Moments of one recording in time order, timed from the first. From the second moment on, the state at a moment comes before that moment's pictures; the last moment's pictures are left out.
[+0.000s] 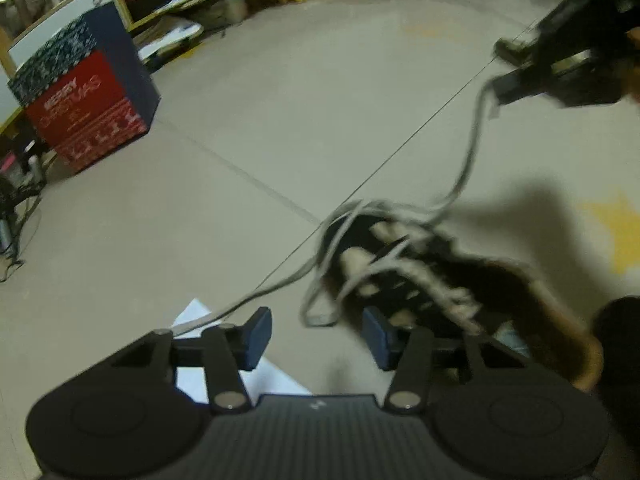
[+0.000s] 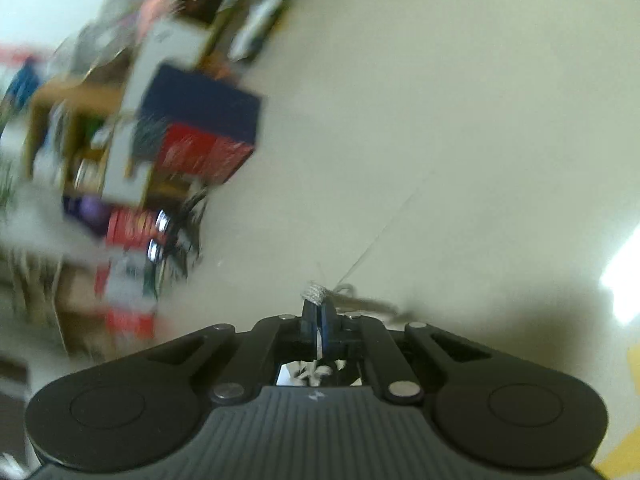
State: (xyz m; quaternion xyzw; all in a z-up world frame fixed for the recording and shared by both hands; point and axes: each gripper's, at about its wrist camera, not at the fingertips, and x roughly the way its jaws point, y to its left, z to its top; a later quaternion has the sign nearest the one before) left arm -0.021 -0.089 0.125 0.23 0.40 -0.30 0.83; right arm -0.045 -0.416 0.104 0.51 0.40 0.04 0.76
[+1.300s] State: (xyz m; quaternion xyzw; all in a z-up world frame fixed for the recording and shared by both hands) left arm -0.036 -0.154 0.078 0.29 0.37 -0.39 0.79; right arm -0.033 -0.325 0.047 0.45 0.42 0.12 0.78
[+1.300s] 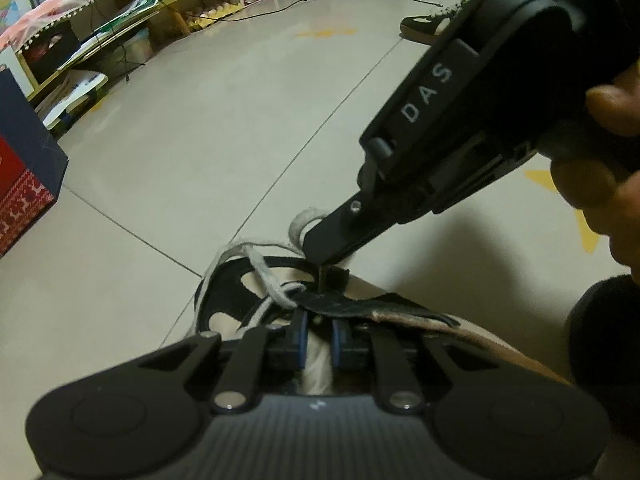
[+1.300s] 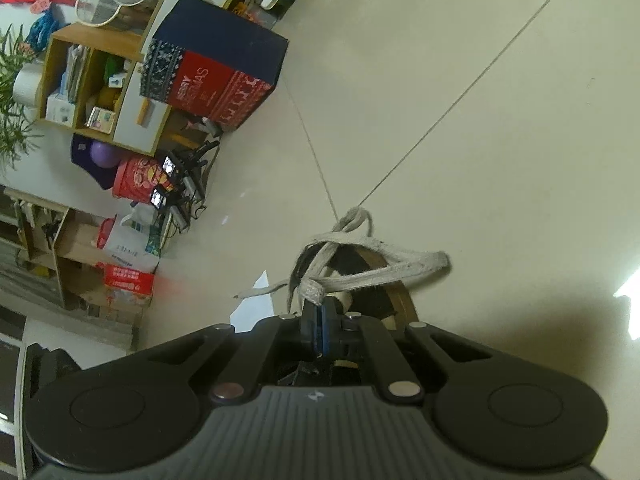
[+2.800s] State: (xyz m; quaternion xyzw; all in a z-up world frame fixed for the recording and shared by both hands) left arm -0.027 -0.154 0.075 0.26 0.37 -0.37 0.81; right arm -0.032 -0.320 0.039 0.43 0.44 0.14 0.78
